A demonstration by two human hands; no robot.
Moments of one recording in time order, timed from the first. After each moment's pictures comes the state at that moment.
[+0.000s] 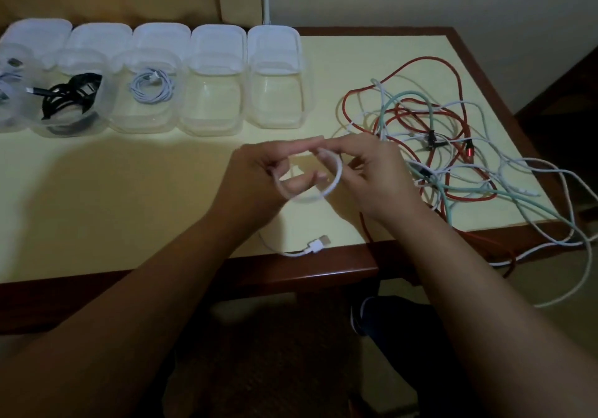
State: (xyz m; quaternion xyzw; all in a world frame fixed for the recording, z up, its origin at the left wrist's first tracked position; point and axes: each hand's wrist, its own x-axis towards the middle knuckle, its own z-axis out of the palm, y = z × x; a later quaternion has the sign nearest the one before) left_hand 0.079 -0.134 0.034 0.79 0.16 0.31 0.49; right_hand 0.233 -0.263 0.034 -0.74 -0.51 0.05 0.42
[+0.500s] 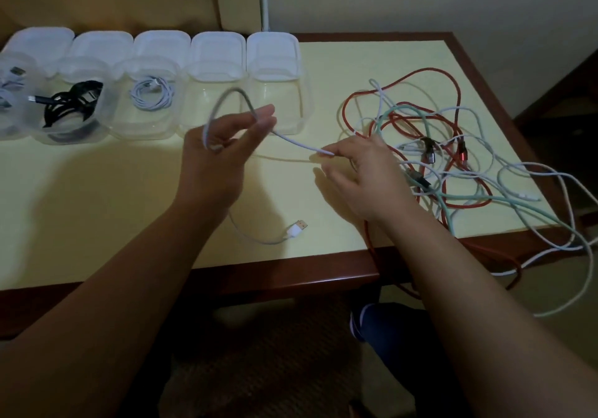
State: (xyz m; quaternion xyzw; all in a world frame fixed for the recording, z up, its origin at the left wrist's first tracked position) left_hand 0.074 -0.109 0.055 0.62 0.30 0.37 0.63; right_hand 0.245 -0.256 0.025 -0.82 -0.49 0.04 0.28
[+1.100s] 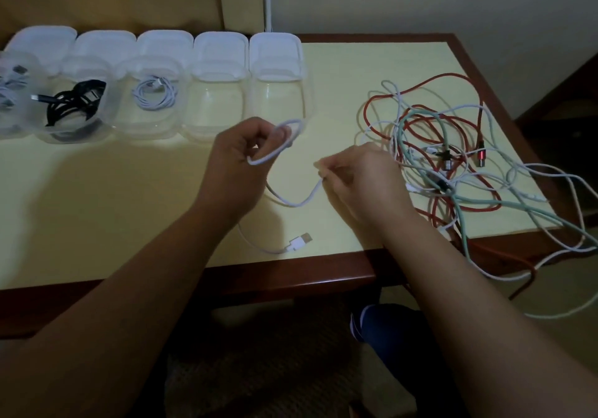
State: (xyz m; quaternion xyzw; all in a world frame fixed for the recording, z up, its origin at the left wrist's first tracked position) left_hand 0.085 -0.110 0.040 0.72 0.26 0.32 0.55; right_hand 0.234 -0.254 0.024 -0.83 -0.49 0.01 0.26
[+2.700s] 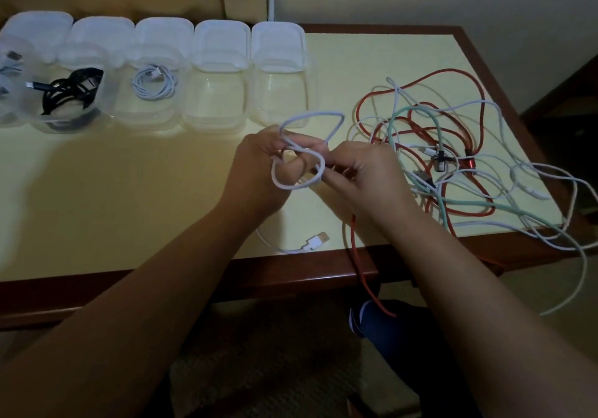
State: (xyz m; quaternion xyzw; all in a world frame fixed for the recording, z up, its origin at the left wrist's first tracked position) left_hand 0.094 -0.123 0.029 0.77 0.19 0.29 0.53; right_hand 0.231 -0.255 0.025 -0.75 -0.56 0.03 0.36
